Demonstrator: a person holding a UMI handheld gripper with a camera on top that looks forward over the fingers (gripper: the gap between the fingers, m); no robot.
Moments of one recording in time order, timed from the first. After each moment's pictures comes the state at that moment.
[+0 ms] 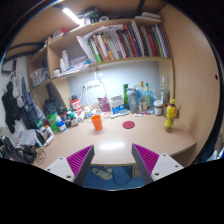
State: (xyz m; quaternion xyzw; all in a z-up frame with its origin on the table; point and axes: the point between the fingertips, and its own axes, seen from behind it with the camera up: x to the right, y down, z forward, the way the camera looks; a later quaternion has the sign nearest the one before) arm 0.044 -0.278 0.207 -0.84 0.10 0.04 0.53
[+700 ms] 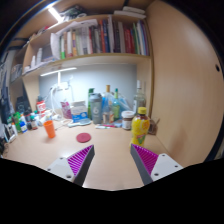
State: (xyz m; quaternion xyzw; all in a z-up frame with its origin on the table) arm 0.275 -0.173 0.136 -0.81 0.11 -0.07 0.57
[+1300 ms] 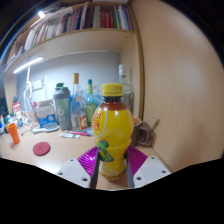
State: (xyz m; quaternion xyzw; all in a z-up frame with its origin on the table) arm 0.439 -0.013 0.049 -0.79 0.15 -0.10 0.59
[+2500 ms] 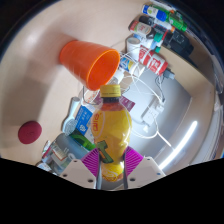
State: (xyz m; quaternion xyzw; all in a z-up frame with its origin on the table) arm 0.088 0.209 0.183 -0.42 -0.64 -0.61 0.21
